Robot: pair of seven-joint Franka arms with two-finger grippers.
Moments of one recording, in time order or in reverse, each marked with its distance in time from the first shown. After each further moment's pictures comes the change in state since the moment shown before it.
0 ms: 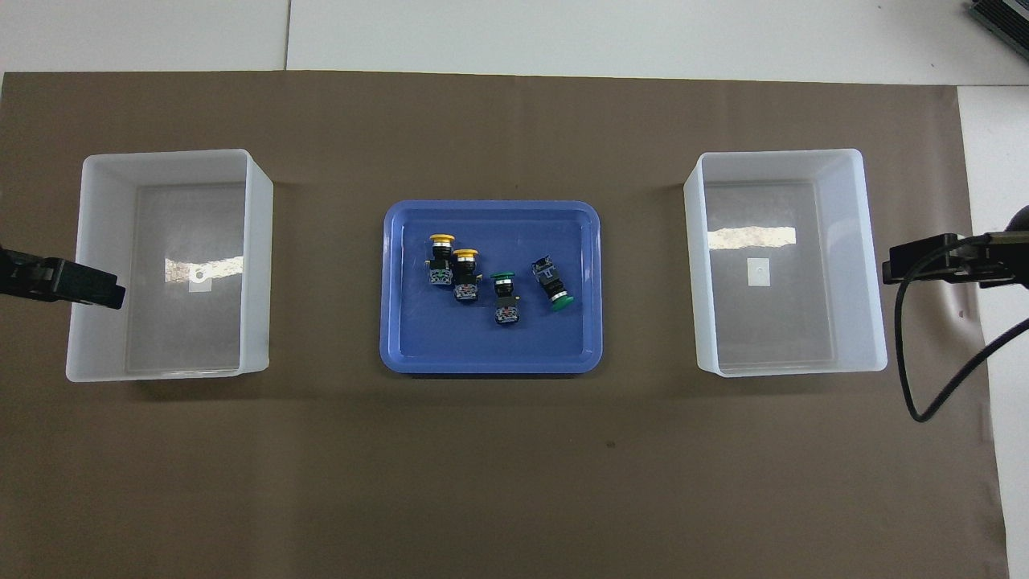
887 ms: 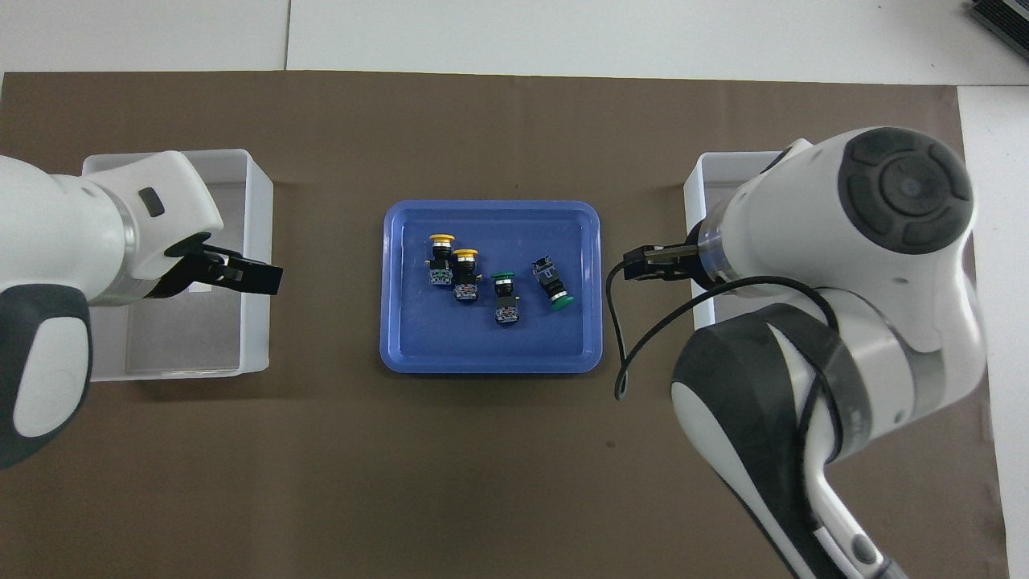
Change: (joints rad) left arm -0.200 -0.028 -0.037 -0.268 0.000 0.455 -0.086; right arm 0.337 0.168 0.010 -0.114 0.001 0.356 0.232
